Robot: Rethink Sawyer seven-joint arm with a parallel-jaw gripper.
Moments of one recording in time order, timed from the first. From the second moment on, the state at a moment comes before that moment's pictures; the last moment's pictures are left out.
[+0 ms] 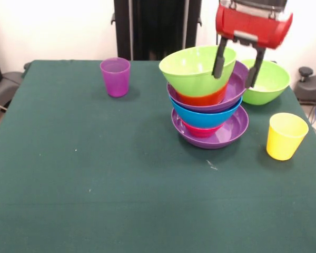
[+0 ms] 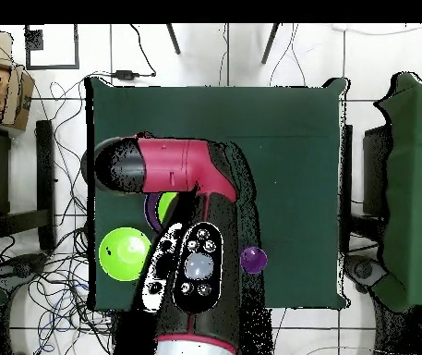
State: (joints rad) arm 0.06 -0.65 -0.16 1.40 -0.02 0.65 2.26
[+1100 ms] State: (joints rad) arm 0.20 -0.52 -0.29 1.17 0.06 0.77 2.27
